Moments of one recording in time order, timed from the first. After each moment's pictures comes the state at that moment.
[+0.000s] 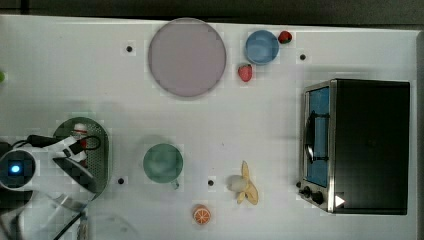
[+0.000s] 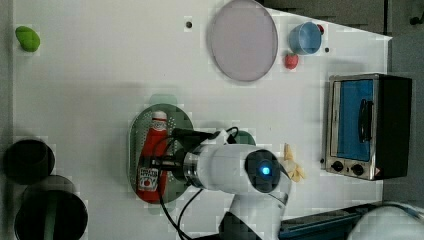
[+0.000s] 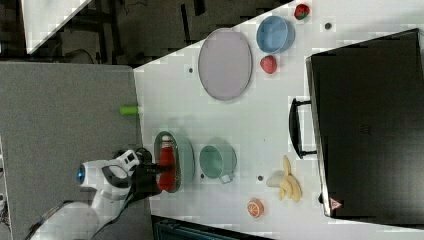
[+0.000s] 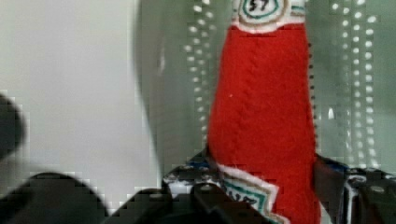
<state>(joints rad) -0.02 0.55 0.79 -2.15 -0.33 0.99 0.36</state>
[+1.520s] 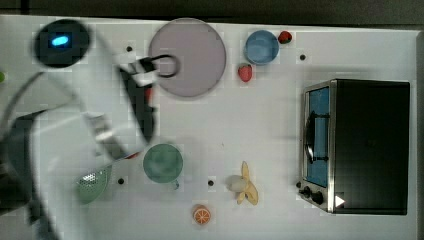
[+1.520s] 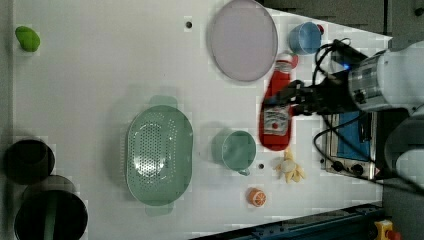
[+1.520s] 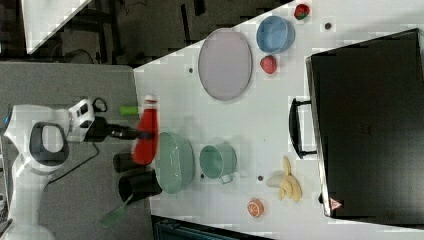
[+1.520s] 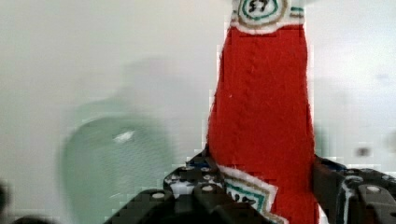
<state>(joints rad) -0.57 0.31 0.97 -1.79 -0.17 0.23 -0.05</state>
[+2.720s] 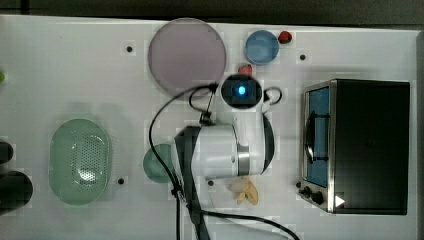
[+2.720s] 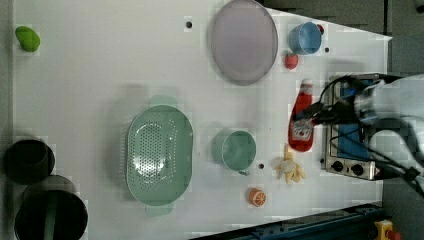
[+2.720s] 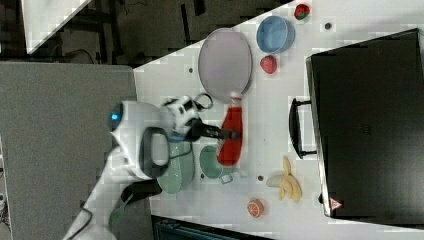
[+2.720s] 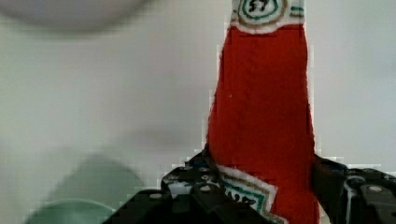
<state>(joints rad) -0.83 0.30 0.79 -2.21 -0.23 0.63 -0.42</state>
